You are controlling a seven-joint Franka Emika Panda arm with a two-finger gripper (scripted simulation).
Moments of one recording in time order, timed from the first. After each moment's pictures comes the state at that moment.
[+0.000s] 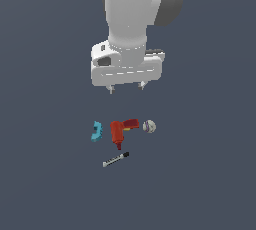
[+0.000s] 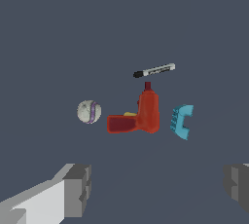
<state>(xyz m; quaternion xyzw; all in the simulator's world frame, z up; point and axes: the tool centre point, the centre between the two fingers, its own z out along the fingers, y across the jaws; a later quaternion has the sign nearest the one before) 0.005 -0.004 0.301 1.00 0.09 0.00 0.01</state>
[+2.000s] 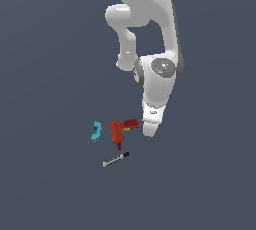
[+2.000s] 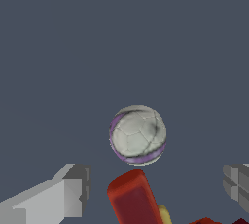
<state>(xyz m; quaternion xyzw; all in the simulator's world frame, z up) 0.003 0.096 0.101 0.78 0.63 0.00 0.00</state>
